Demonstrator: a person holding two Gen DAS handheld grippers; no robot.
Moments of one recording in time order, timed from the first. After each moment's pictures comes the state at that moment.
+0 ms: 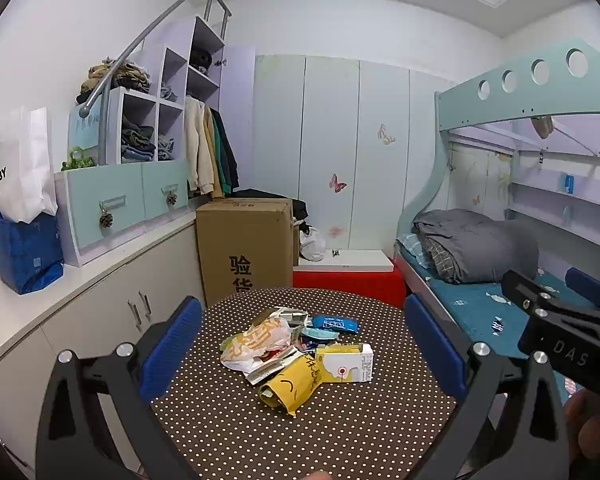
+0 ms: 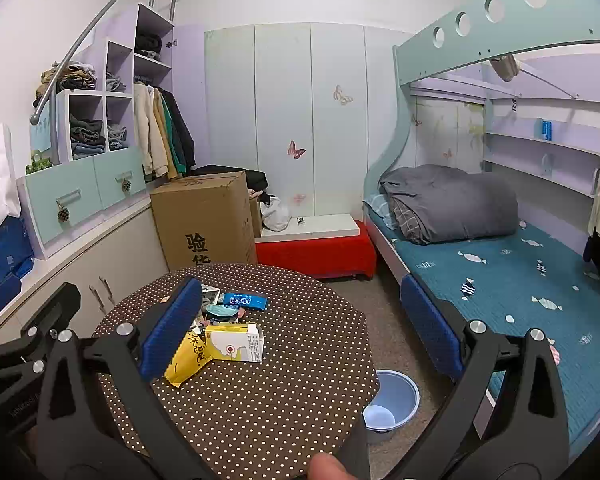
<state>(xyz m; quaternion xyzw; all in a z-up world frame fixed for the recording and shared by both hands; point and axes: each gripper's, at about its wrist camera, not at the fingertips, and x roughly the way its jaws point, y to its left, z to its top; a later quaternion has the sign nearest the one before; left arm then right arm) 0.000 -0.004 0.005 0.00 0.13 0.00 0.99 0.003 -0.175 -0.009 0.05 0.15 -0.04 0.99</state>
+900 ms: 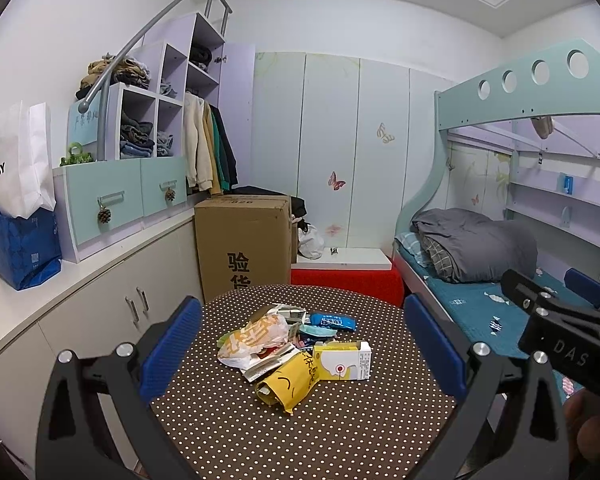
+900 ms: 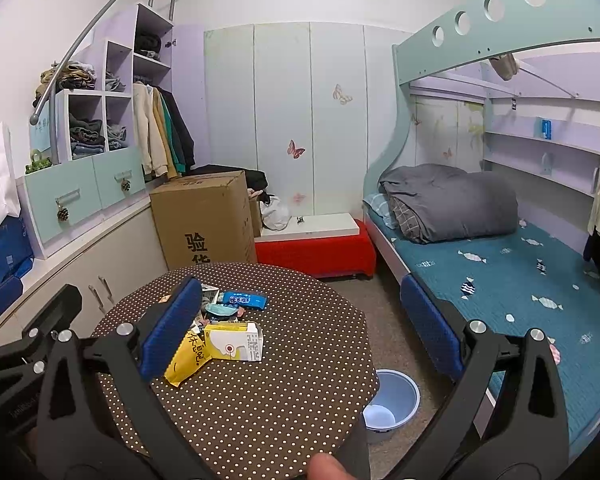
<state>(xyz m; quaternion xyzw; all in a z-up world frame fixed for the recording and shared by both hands) 0.001 -0.004 -0.001 -0.01 0.14 -0.01 0.99 0.004 -0.179 -0.011 0.05 0.15 -0.04 0.99</state>
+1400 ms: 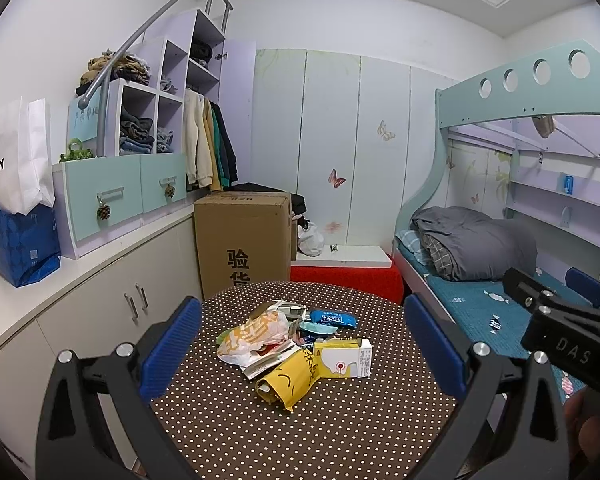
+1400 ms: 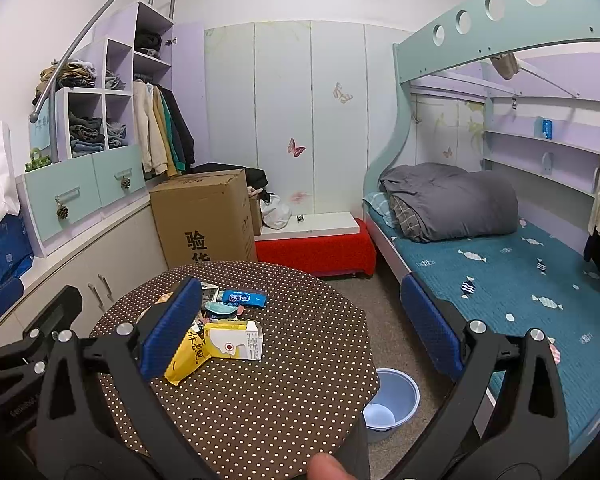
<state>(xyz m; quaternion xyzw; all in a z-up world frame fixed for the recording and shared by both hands) 0.004 -0.002 -0.007 -0.01 0.14 -0.01 0.99 0.005 -0.179 -0.017 0.05 0.16 -0.04 0.99</state>
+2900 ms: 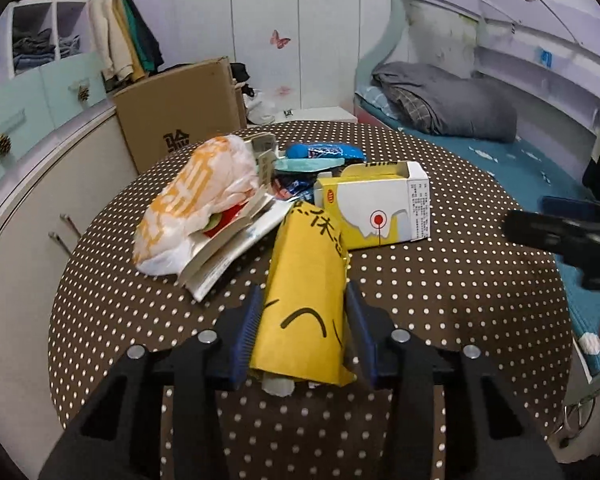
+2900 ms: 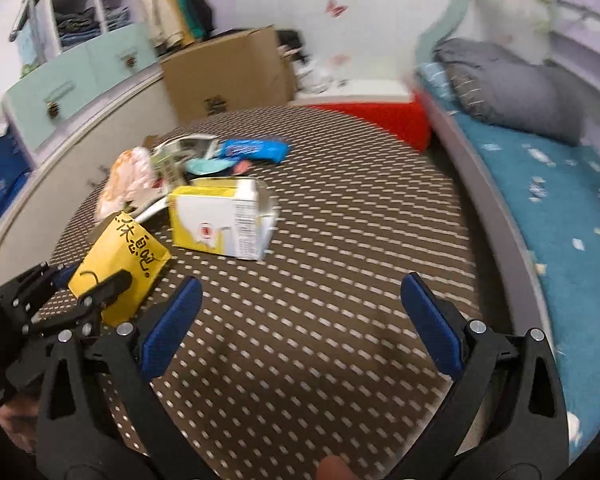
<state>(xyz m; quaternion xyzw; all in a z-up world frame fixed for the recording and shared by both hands) 0.154 0.021 -0.182 0.07 0.37 -0.11 0.92 0.164 -0.168 -0.173 0.06 0.39 0.11 0.91</state>
